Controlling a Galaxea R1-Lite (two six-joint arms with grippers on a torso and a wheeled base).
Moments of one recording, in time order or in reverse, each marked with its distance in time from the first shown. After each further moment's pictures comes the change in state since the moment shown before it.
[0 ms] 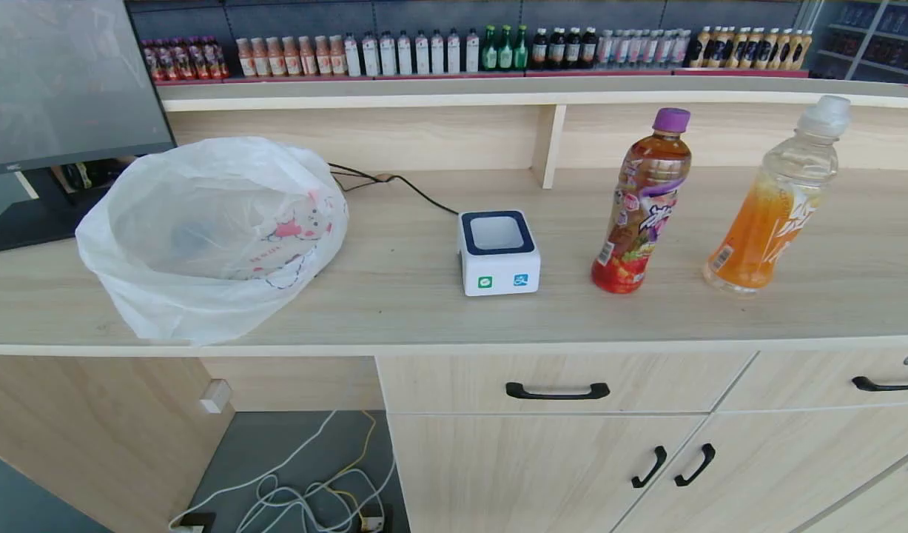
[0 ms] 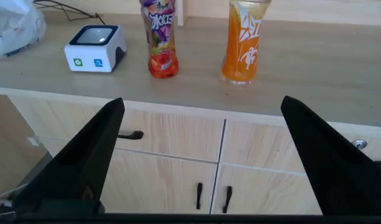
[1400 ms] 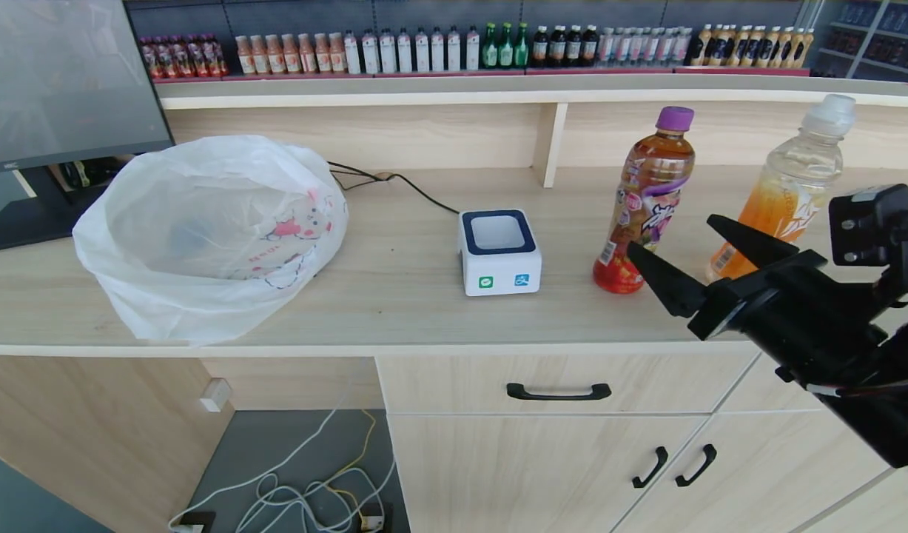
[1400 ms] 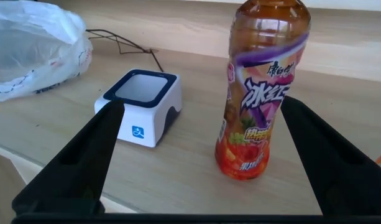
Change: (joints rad) left arm 0.000 0.000 0.000 0.000 0.000 0.000; right arm 0.325 1.047 -0.074 -1.121 -0.070 -0.063
